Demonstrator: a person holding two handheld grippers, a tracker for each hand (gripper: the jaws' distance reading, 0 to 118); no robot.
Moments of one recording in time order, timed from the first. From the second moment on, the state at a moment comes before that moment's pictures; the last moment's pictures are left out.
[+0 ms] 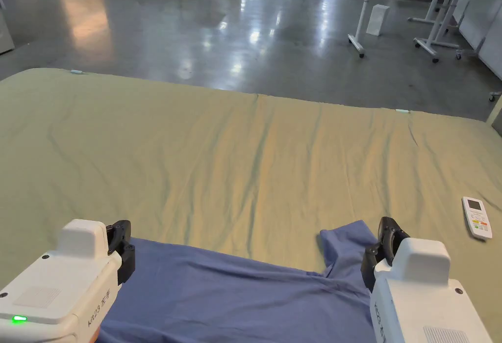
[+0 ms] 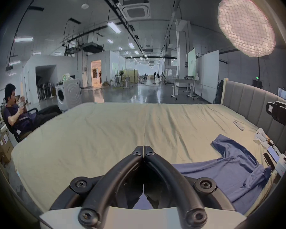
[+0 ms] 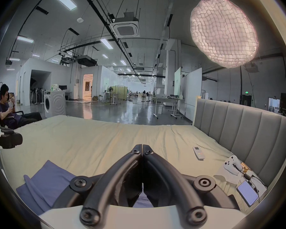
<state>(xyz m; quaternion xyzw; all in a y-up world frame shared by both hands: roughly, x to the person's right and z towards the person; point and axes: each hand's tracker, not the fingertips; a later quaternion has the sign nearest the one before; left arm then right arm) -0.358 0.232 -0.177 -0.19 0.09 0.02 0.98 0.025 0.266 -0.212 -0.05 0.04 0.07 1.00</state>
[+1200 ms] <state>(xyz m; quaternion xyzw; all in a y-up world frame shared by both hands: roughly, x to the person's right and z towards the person) -0.388 0.117 -0.369 -0.49 0.06 -0.04 0.87 0.088 0.196 -0.272 -0.22 0.00 0.09 0.97</state>
